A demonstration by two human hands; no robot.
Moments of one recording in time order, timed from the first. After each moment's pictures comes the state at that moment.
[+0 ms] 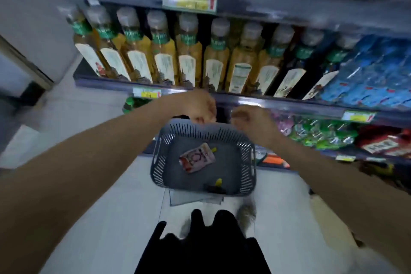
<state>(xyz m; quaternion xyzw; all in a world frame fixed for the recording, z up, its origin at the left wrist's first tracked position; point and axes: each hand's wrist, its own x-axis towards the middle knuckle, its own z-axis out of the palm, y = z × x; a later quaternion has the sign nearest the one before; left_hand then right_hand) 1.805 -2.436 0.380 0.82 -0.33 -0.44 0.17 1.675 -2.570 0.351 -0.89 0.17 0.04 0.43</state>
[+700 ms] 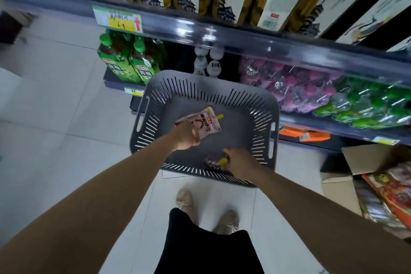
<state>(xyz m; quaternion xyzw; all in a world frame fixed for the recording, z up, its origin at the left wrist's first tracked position) 1.751 -2.398 0.116 0.84 -0.12 -0.48 0.19 1.633 -2.540 0.107 -0.88 0.13 0.37 0.26</state>
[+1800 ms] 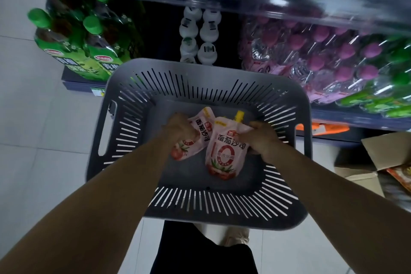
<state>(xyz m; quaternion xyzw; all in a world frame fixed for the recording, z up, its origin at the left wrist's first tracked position) 1.810 -2.432 -0.034 0.88 -0.03 -0.45 0.14 1.694 -2.593 0.017 -0.65 0.50 0.20 0.53</state>
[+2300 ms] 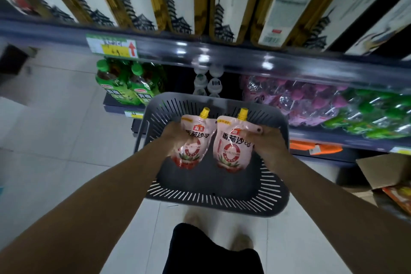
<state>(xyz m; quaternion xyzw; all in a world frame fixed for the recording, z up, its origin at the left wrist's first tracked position) 1.806 -2.400 0.090 0.86 0.05 -0.40 0.30 1.691 -2.580 0.129 -0.61 0.43 0.05 0.66</state>
